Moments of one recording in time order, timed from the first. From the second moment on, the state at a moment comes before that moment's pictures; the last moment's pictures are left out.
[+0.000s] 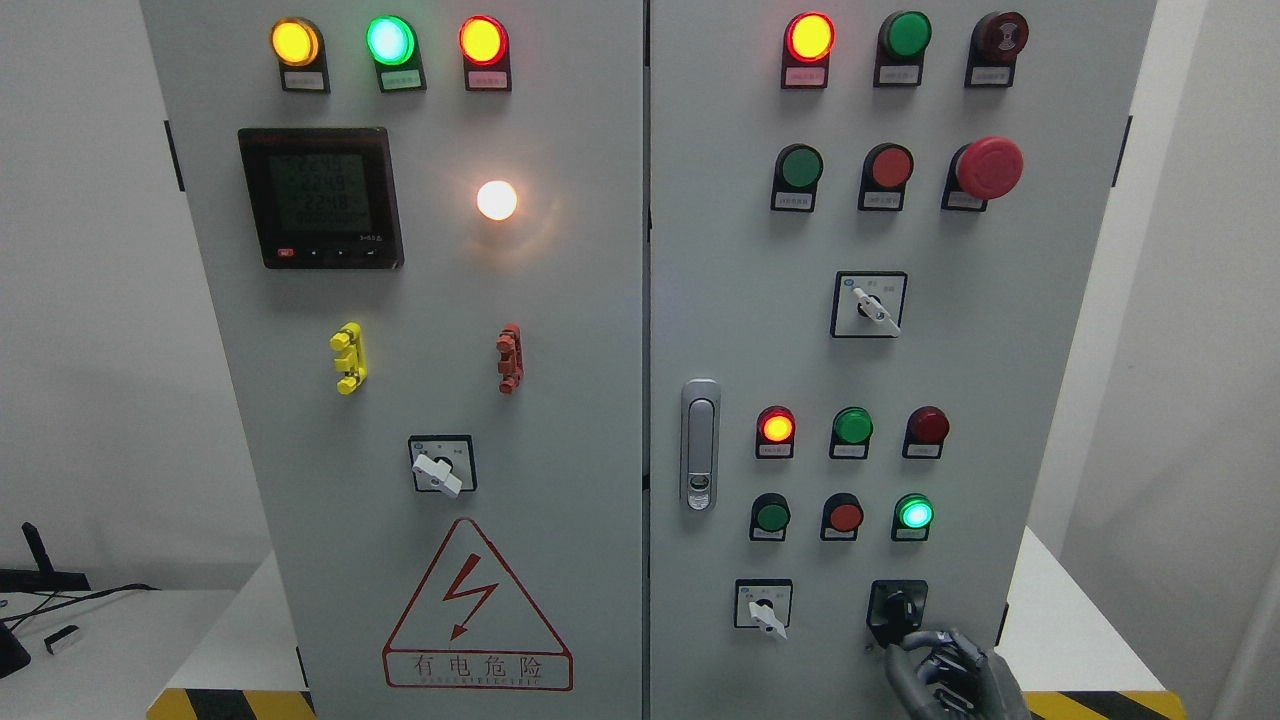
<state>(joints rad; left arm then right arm) -0.04 -0.09 0.08 0.06 0.00 -0.16 0.05 -0.18 -0.05 0.00 -1.71 -0.05 0.27 -0.09</state>
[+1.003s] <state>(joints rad) -0.04 -0.09 0.08 0.06 0.00 -0.16 0.05 -0.18 -0.06 -0.01 -1.70 -0.05 0.28 -0.08</state>
